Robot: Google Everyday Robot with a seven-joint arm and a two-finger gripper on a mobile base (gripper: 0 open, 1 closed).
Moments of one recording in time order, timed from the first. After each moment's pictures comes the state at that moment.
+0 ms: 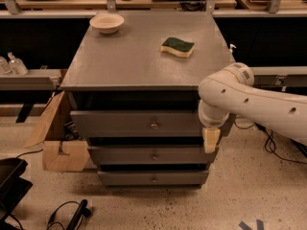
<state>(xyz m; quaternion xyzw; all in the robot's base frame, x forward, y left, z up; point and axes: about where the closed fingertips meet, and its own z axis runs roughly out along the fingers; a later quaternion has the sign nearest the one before) 0.605 -0.198 0.669 -0.70 0.69 -0.14 0.10</state>
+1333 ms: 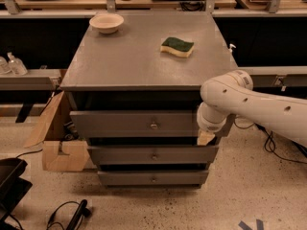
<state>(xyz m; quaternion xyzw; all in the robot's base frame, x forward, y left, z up) 0.598 -0.187 0.630 -0.69 0.71 -0.06 0.10</state>
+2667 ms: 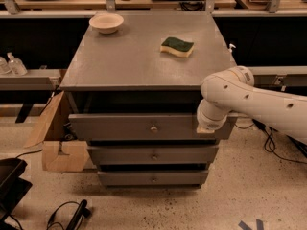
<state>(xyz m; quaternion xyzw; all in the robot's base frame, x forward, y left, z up) 0.598 -0.187 0.644 -0.69 0.71 -0.06 0.10</state>
